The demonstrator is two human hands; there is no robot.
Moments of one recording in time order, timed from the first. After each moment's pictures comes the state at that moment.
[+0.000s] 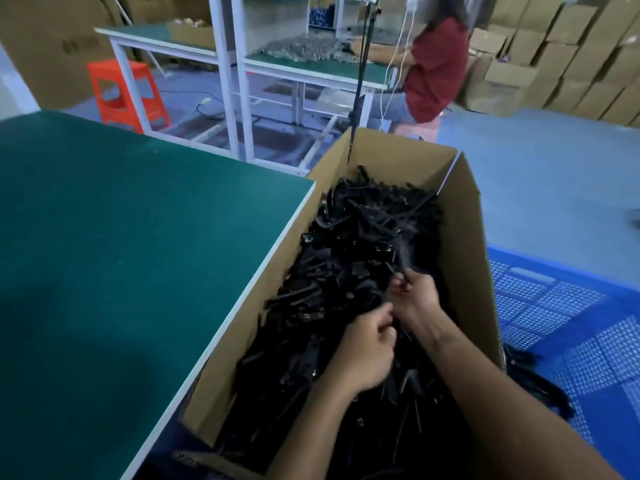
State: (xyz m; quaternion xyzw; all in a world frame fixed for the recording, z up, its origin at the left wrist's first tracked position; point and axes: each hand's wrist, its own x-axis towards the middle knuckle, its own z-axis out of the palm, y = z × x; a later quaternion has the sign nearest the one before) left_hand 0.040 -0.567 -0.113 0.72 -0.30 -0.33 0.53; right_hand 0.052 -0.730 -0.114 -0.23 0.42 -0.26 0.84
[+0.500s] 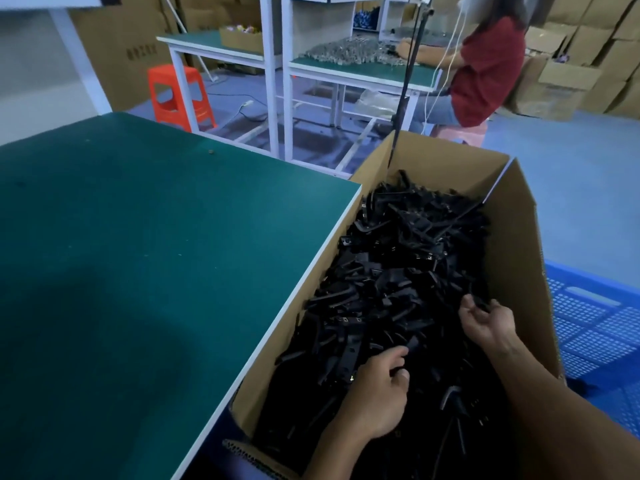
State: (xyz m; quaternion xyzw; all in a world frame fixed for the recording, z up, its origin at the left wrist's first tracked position) left_hand 0.033 -0.510 -0.131 0.73 -0.24 -0.39 0.51; right_hand 0.027 -0.817 -0.174 -0.09 0.44 -0.30 0.84
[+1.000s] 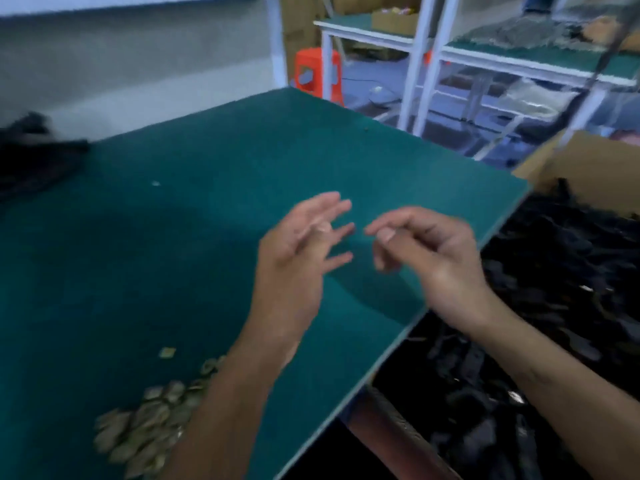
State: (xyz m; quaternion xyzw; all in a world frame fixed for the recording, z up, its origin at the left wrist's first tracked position) left_hand 0.103 -0.279 -0.003 0.59 -0.09 0.02 0.80; right_hand 0.095 -0.441 0.007 -0.71 -0.14 -0.10 0.68
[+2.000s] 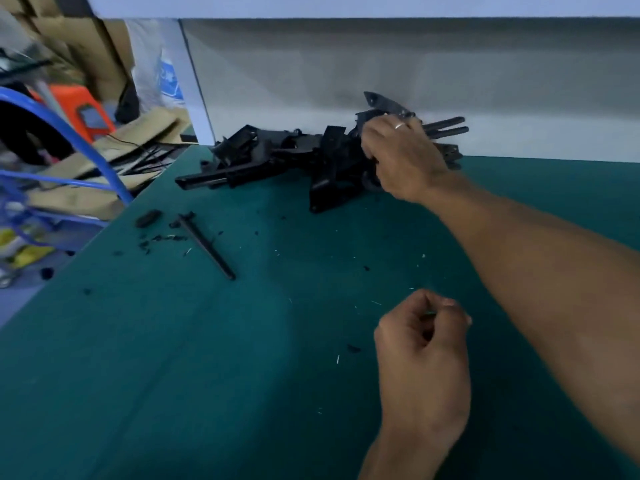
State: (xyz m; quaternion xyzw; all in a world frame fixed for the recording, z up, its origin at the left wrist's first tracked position) left_hand 0.126 -0.016 -0.045 0.56 0.23 0.28 0.74; right_hand 0.365 0.099 0.000 -0.77 -0.59 -0.25 0.06
